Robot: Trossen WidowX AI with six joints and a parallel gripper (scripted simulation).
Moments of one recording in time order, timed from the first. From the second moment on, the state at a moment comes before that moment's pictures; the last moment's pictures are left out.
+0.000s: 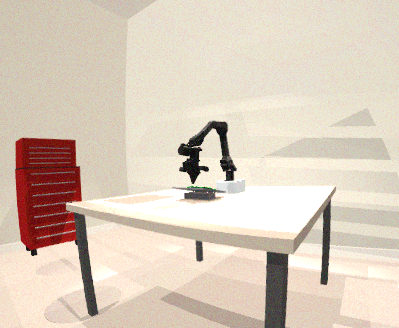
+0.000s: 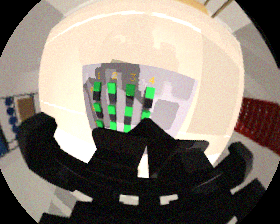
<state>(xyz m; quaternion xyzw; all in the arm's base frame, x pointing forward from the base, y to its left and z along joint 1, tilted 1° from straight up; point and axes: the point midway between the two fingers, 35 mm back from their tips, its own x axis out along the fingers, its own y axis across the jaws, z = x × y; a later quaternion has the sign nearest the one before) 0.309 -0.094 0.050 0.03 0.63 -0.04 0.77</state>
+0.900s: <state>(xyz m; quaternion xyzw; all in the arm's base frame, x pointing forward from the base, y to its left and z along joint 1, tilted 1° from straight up) 0.312 -0.095 0.035 0.03 0.63 -0.04 0.77</state>
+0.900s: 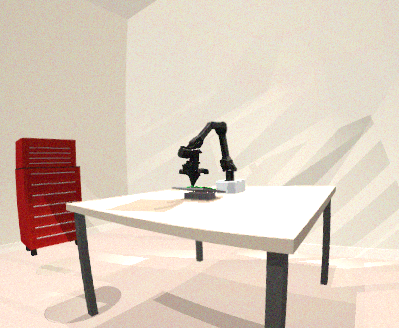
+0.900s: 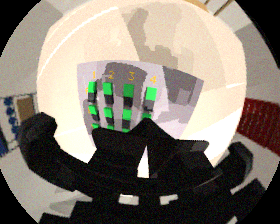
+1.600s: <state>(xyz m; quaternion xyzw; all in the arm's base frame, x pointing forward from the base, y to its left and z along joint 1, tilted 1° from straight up) 0.312 -0.095 0.033 0.03 0.63 -0.04 0.77</state>
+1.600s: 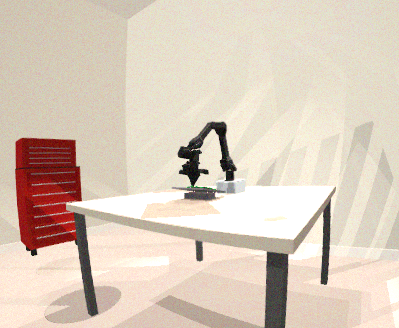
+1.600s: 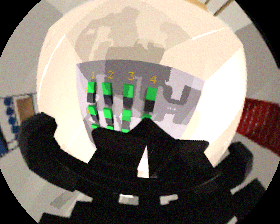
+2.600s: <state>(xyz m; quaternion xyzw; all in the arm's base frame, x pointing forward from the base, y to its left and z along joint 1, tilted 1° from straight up) 0.307 -0.093 0.038 0.03 0.64 -0.04 0.77</state>
